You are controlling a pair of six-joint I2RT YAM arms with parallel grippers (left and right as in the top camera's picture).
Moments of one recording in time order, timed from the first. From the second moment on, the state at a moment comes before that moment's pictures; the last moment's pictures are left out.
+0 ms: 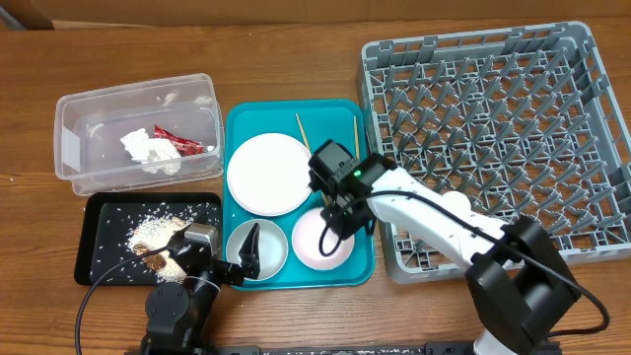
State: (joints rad) left arm -0.12 0.02 0.09 -0.28 0.17 -0.18; right arm 0.73 1.83 1.27 -0.91 -0.05 0.04
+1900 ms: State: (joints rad) left arm -0.12 0.02 0.09 -0.28 0.17 -0.18; right arm 0.34 2.00 1.61 -1.51 1.19 0.89
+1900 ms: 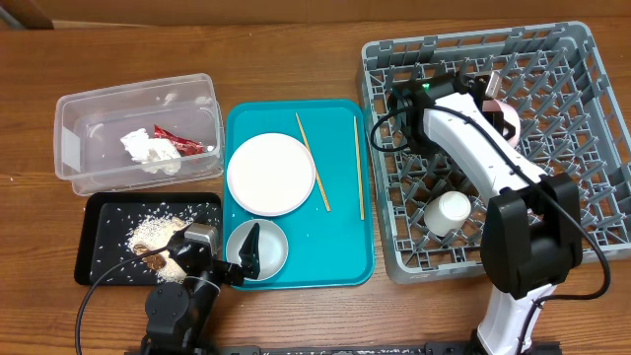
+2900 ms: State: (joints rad) left arm -0.12 0.02 0.09 -0.28 0.17 -0.18; right arm 0.34 2.01 1.61 -1.32 1.24 0.73
